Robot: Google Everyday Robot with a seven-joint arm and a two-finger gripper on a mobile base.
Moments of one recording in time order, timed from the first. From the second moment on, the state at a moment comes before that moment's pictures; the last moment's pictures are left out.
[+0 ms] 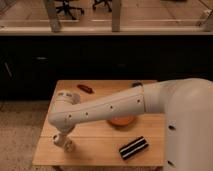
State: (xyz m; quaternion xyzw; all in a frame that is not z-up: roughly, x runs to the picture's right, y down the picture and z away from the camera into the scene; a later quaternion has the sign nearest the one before) arm -0.208 0.193 0.708 -0.21 -0.21 -0.35 0.89
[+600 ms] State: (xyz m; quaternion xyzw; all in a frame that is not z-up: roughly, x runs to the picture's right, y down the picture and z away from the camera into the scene) arm -0.213 0.185 0.715 -0.19 -0.21 -0.34 0.90
